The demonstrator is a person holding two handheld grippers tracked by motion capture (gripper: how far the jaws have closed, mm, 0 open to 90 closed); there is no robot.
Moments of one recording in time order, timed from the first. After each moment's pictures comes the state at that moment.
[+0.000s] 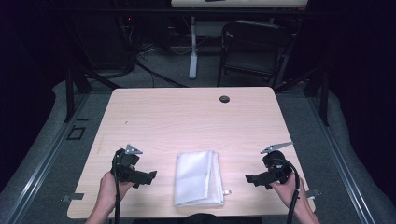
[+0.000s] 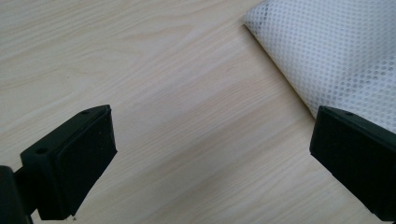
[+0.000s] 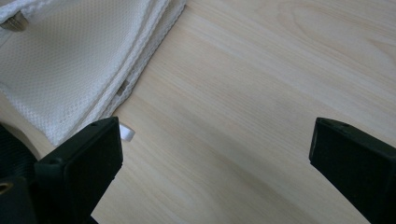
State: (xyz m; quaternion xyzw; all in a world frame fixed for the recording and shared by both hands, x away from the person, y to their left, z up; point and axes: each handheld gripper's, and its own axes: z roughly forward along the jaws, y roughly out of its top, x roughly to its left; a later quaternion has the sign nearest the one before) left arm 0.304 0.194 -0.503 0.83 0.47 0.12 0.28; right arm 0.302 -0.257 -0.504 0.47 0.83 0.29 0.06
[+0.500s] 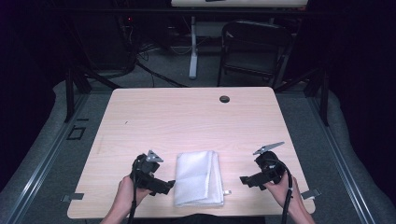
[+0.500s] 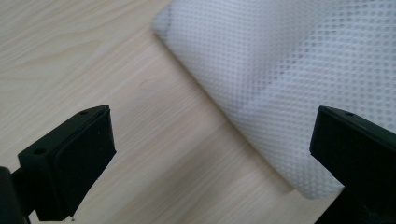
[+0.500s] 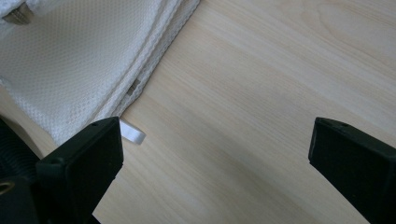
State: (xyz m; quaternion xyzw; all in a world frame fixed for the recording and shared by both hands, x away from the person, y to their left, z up) left arm 0.289 0.136 -0.506 0.87 0.40 0.08 0.28; right arm 0.304 -0.239 -0.508 0.46 0.84 0.27 0.05
